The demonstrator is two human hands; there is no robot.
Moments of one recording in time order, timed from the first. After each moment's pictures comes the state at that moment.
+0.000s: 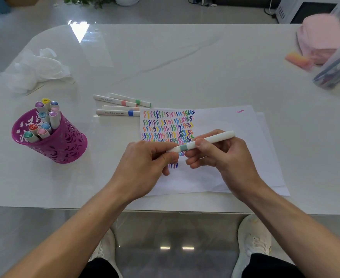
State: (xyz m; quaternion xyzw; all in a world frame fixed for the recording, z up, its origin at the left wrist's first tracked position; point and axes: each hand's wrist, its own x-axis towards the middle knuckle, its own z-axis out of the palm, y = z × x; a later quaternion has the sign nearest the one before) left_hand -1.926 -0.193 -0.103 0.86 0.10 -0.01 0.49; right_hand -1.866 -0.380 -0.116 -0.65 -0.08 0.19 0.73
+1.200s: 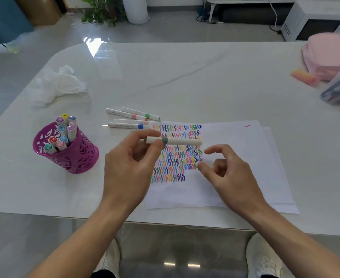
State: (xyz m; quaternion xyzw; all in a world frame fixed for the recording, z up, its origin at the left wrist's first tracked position) left_hand -1.935 -0.187 -0.076 0.75 0.17 0.20 0.60; right_hand -1.867 -0.383 -0.133 -0.85 -0.15 0.08 0.49
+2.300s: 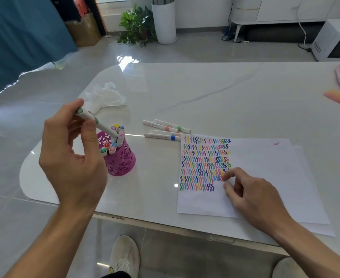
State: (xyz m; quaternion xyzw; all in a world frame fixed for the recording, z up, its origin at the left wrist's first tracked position) left_hand -1.983 -0.086 -0.033 0.78 0.16 0.53 0.29; right_hand -1.871 -0.375 -0.138 -0.93 -0.26 0.03 0.27
